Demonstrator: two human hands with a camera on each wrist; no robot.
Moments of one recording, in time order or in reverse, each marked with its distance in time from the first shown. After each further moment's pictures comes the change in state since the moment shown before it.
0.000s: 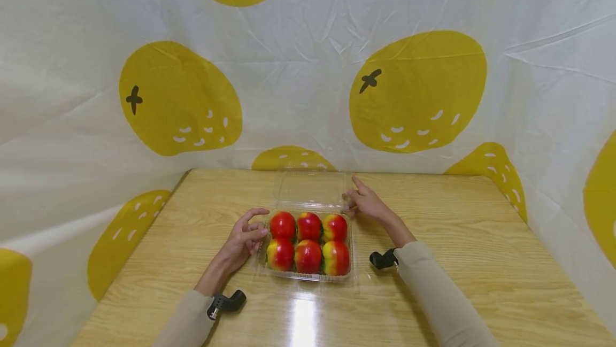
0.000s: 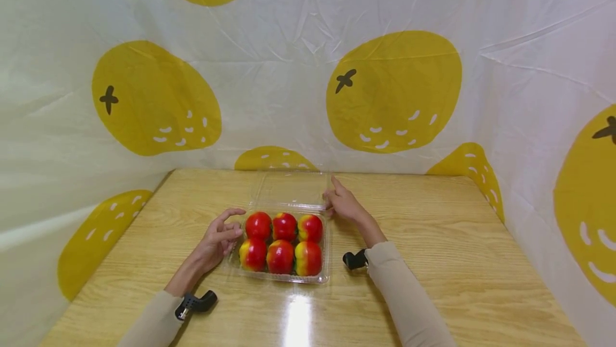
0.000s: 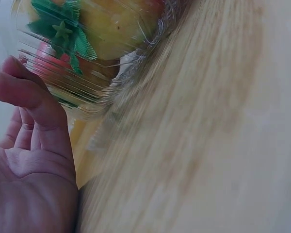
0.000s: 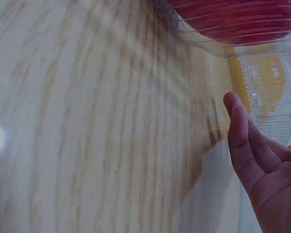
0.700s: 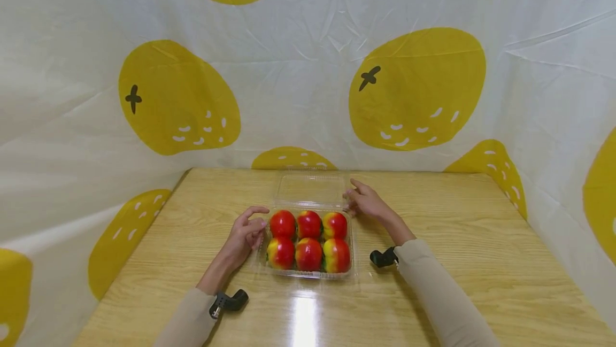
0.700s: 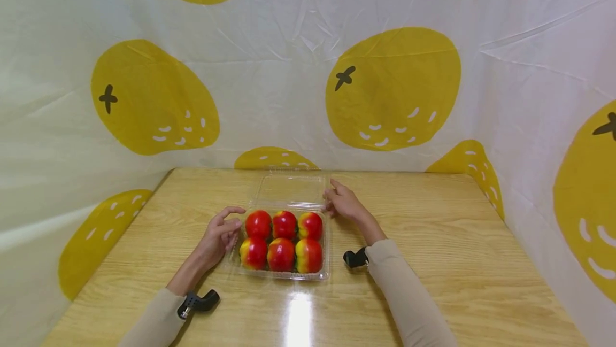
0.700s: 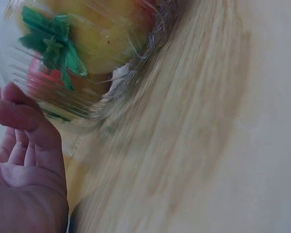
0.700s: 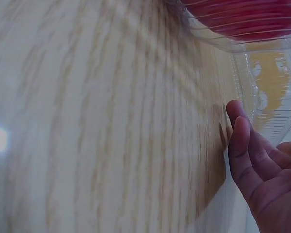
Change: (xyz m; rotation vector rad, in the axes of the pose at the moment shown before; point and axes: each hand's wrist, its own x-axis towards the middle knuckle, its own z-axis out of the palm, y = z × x) left_hand 0.005 0.001 0.007 0.048 0.130 0.005; right_hand 0.001 0.007 0.000 -0.008 0.005 0.000
